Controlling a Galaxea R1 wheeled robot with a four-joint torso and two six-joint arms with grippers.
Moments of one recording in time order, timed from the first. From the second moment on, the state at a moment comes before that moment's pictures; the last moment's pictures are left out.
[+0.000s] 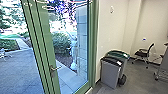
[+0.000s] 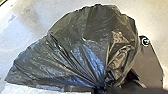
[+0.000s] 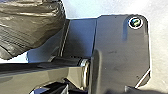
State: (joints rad) left arm 1.40 3.02 -2.72 0.25 0.05 -0.19; right arm -1.58 3.06 -2.71 0.46 0.06 -0.58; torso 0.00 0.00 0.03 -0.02
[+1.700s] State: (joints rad) left arm 1.40 3.02 -2.72 0.25 0.05 -0.19; right arm -1.58 3.06 -2.71 0.46 0.06 -0.58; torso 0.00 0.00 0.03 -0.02
